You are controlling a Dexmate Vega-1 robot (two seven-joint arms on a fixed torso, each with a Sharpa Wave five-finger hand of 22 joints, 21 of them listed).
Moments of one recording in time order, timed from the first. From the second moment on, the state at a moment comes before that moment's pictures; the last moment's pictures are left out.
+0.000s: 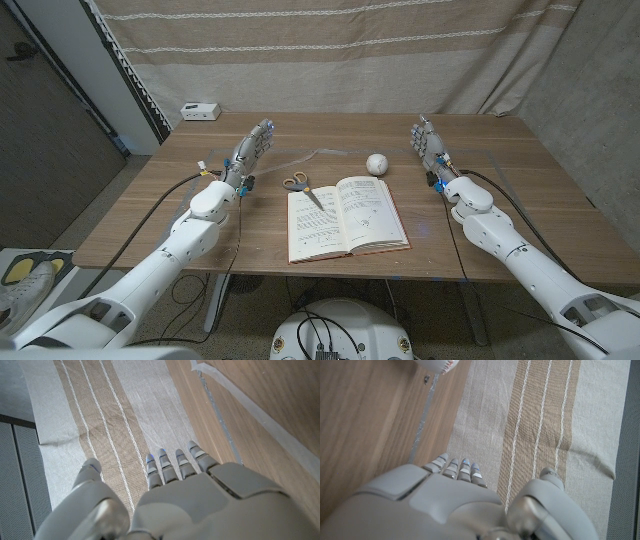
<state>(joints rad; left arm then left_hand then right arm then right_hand) 0.84 0.55 0.39 -1.30 -0.55 -0.35 -0.01 0.29 -0.13 0.30 -0.13 0.36 0.26 -0.17 0.21 0.19 0.27 -0.14 0.21 0.19 0.15 -0.04 0.18 0.17 0.20 -0.03 0.19 0.17 -0.83 -0.51 -0.38 -1.31 0.65 0.27 0.03 0.25 -0.01 -0.09 -0.02 0.52 -0.02 0.07 0.19 0.18 -0.01 0.05 0.21 0.18 -0.08 -0.01 0.18 0.18 -0.05 0.03 0.19 0.18</state>
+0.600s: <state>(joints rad) 0.82 0.61 0.42 -1.31 -0.40 -0.38 0.02 0.38 -0.15 0.31 -0.16 0.39 0.30 -0.15 0.21 0.19 0.32 -0.15 0.22 0.19 0.18 -0.04 0.19 0.17 0.26 -0.04 0.20 0.17 -0.83 -0.51 -0.38 -1.32 0.65 0.26 0.02 0.25 -0.01 -0.09 -0.02 0.53 -0.02 0.07 0.19 0.18 -0.01 0.05 0.21 0.18 -0.08 -0.01 0.18 0.18 -0.04 0.02 0.20 0.18</state>
